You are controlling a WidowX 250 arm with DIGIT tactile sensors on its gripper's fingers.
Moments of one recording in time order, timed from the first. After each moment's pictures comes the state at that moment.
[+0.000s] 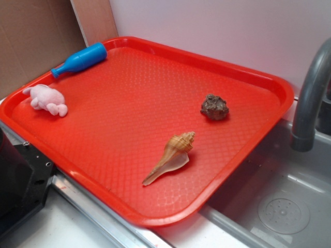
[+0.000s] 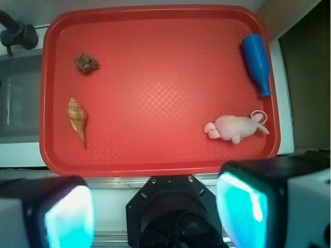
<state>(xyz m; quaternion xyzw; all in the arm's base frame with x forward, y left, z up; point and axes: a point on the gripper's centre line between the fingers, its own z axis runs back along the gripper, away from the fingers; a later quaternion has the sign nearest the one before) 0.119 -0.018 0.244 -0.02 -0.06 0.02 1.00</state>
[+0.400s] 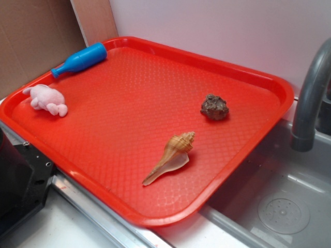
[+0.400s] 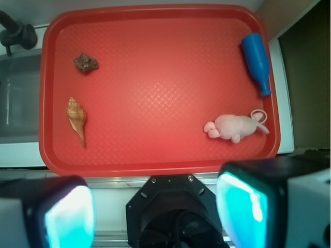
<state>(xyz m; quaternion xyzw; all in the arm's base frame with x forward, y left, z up) 0.118 -0.017 0.241 -0.01 -0.06 0.02 1.00</state>
